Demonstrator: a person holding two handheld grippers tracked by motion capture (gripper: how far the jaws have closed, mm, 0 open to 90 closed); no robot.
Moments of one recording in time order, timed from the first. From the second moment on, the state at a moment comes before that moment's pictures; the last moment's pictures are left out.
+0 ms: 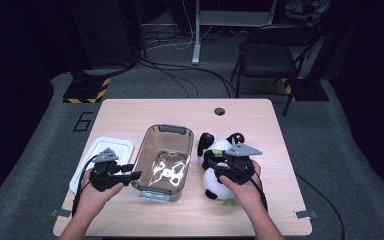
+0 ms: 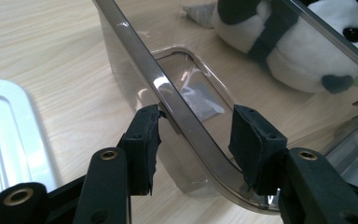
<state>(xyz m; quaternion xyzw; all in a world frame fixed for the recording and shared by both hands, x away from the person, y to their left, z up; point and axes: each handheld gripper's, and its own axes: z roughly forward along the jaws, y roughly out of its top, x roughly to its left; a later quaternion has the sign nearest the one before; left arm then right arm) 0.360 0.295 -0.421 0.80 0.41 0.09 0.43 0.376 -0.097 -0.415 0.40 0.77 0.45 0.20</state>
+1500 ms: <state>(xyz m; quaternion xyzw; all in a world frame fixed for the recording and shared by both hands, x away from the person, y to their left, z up) 0.355 0.311 -0.420 0.79 0.41 0.11 0.44 0.401 -0.019 -0.418 0.36 0.81 0.43 0.16</state>
